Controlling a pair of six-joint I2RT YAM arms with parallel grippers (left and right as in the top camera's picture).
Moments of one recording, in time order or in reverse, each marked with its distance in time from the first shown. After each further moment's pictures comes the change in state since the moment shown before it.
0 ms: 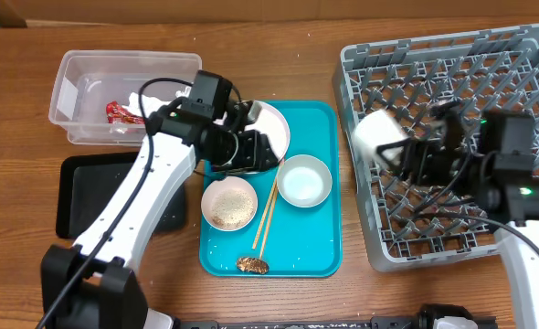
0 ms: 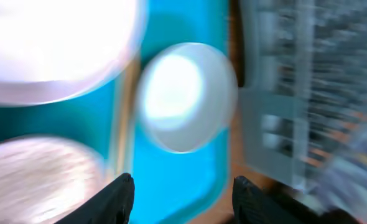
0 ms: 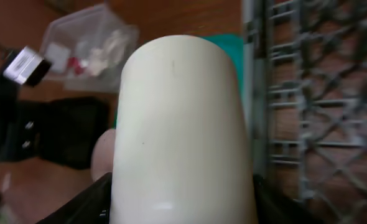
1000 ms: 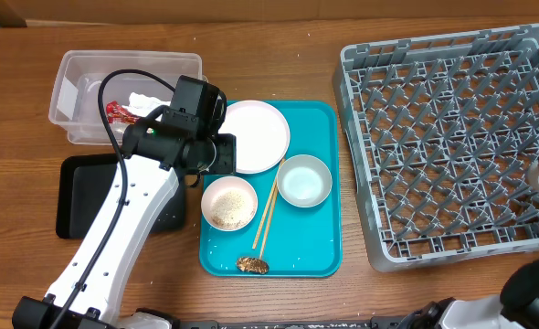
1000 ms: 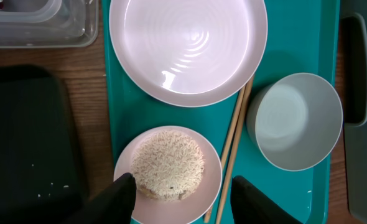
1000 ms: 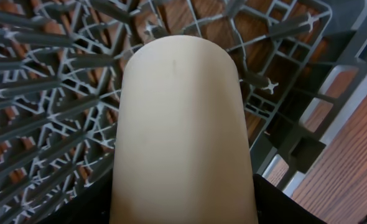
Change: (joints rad) left arm 0.003 -0.151 0.000 -0.094 -0.452 0.021; right arm -0.617 0.530 0.492 -0.436 0.608 0.197
